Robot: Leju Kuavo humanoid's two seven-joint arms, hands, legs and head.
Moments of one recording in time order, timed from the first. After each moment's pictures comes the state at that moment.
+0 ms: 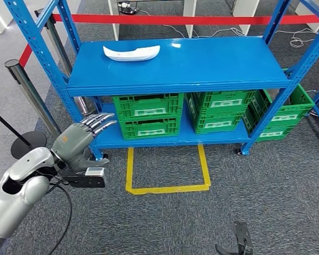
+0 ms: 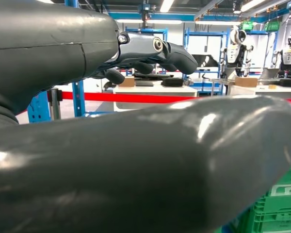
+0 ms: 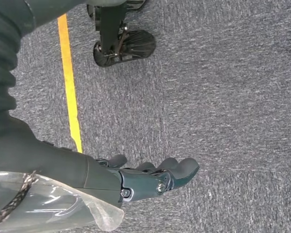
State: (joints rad) left arm -0.50 0.32 -0.57 -1.50 -0.79 -0.01 -0.25; right arm -0.15 0.08 -0.71 -0.26 0.77 -0.24 -0.31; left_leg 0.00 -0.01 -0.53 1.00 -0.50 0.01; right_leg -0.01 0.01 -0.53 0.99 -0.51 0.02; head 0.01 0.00
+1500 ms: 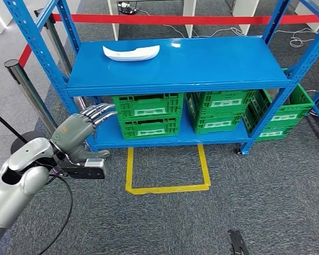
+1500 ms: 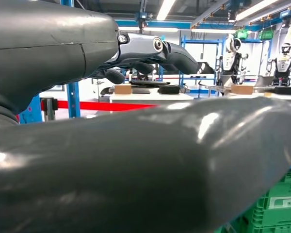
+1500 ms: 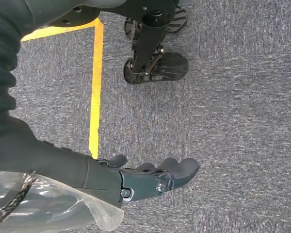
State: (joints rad) left arm -0.57 0.30 -0.58 -1.46 -0.77 -0.02 -0.27; right arm -0.10 0.07 -0.67 -0.26 0.82 -0.10 -0.26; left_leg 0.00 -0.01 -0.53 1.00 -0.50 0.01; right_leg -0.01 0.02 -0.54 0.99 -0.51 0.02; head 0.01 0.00
